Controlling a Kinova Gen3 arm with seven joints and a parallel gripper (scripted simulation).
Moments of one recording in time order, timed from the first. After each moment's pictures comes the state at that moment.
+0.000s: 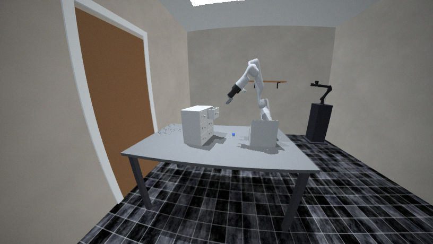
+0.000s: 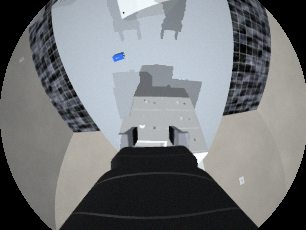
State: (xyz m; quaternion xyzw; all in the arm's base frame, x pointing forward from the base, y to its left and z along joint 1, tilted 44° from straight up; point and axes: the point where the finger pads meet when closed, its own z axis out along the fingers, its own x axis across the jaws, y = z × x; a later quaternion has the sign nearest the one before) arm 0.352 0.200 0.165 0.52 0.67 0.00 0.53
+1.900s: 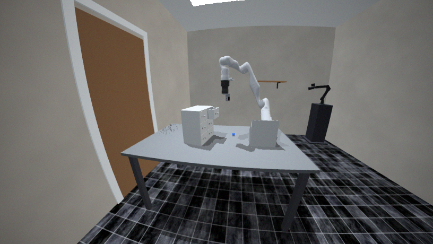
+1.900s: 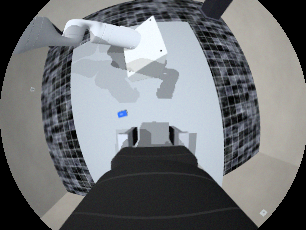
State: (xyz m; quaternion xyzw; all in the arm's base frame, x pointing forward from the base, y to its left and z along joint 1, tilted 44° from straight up) arm 0.356 0.218 0.186 0.69 0.62 -0.22 0.30
